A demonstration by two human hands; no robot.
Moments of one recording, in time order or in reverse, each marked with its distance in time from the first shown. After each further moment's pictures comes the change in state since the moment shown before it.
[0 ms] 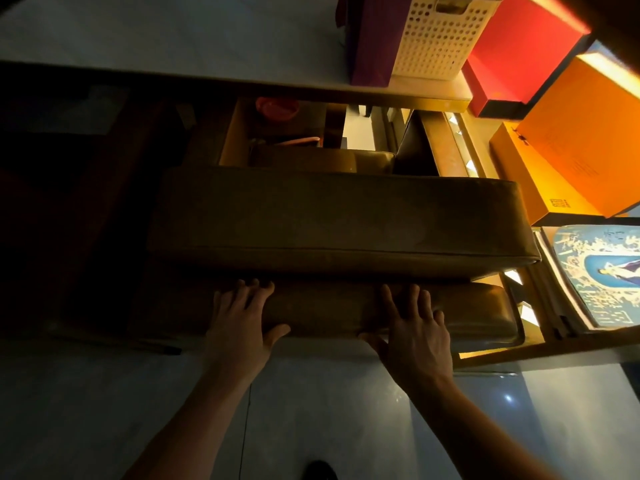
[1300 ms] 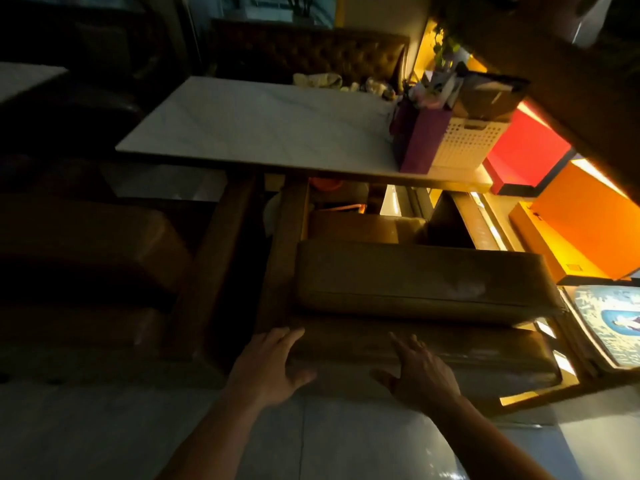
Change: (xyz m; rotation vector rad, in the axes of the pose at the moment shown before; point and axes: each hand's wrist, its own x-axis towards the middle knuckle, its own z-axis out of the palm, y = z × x) left_hand -0.064 -0.143 -0.174 -0.126 -0.353 0.040; right_hand -0.076 -0.171 -0.116 0.177 -0.186 -0.039
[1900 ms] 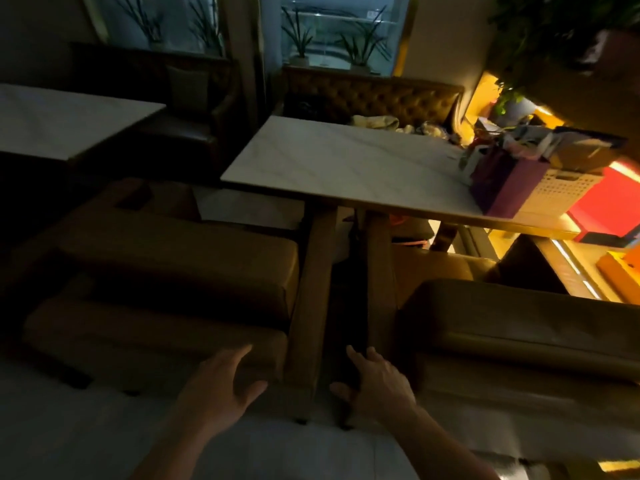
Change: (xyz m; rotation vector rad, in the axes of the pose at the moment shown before) left_hand -0.116 -0.311 -0.138 -0.144 0.200 -0.244; right_hand 0.018 -0.353 0.036 0.047 -0.107 -0.179
